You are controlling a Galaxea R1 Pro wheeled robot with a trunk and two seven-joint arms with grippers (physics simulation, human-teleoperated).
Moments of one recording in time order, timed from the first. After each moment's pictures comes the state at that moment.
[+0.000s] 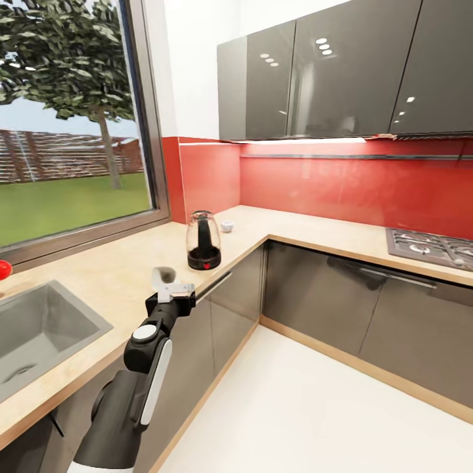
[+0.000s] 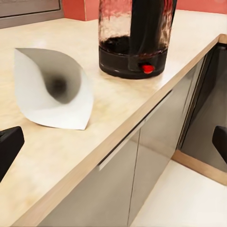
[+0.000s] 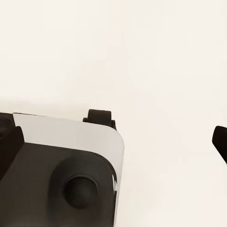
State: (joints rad) left arm -0.44 -0.17 -0.11 -1.57 -0.07 0.60 0.21; right arm -0.16 -0.05 0.03 -0.01 0.08 -0.14 0.01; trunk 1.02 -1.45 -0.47
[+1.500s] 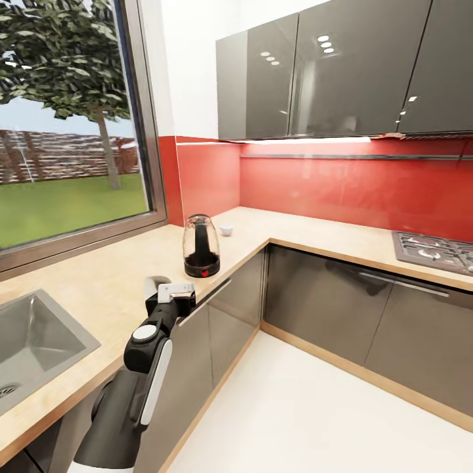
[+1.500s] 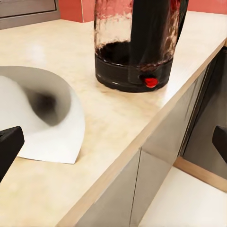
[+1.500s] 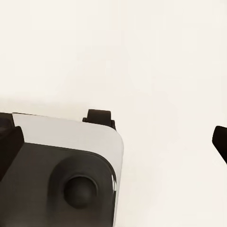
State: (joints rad) left arm -0.44 -0.17 -0.11 -1.56 -0.07 0.60 0.21; right arm -0.16 -0.05 0.03 -0.01 0.08 -0.14 0.01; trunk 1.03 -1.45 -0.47
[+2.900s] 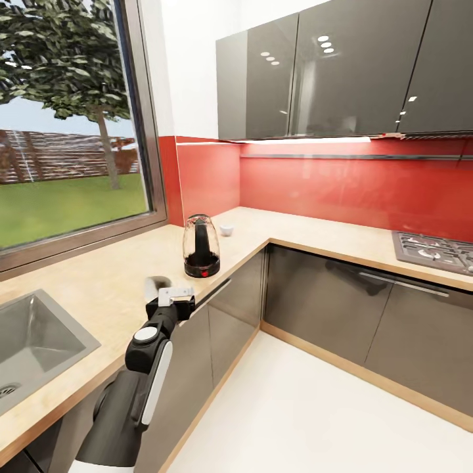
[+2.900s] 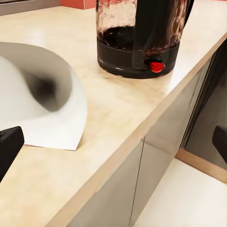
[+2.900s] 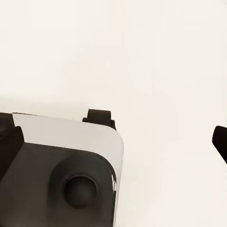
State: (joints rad) left arm -0.44 -0.17 -0.10 -1.52 -0.07 0.60 0.21; right arm -0.16 -0.05 0.03 -0.01 0.08 -0.14 0.01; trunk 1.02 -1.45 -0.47
